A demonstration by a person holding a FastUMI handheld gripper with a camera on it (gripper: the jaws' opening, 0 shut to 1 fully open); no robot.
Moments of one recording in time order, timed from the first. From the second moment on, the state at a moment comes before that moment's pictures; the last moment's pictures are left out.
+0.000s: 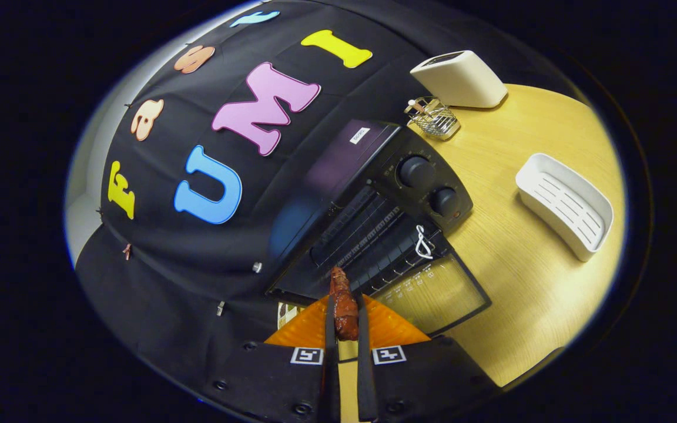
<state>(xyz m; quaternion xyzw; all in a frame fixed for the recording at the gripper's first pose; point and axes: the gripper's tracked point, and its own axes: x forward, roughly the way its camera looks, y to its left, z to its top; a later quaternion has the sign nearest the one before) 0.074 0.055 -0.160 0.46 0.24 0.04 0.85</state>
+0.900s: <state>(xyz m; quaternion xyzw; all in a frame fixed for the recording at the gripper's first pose) 0.166 0.098 -0.208 0.49 0.22 -0.01 0.84</state>
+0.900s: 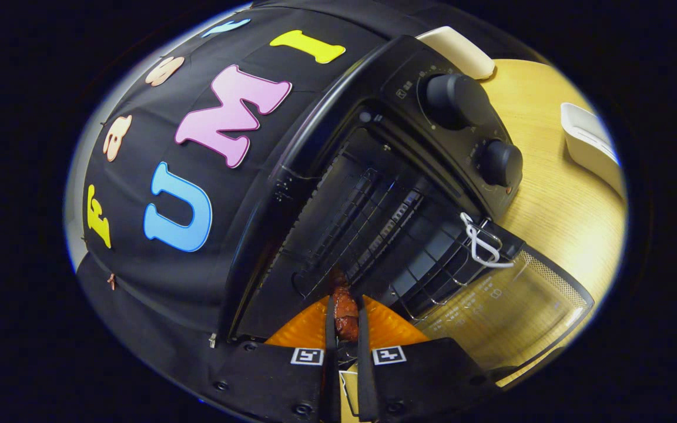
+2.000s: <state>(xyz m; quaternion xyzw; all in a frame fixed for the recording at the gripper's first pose) 0.088 0.069 -0.184 0.26 0.24 -0.01 0.94</state>
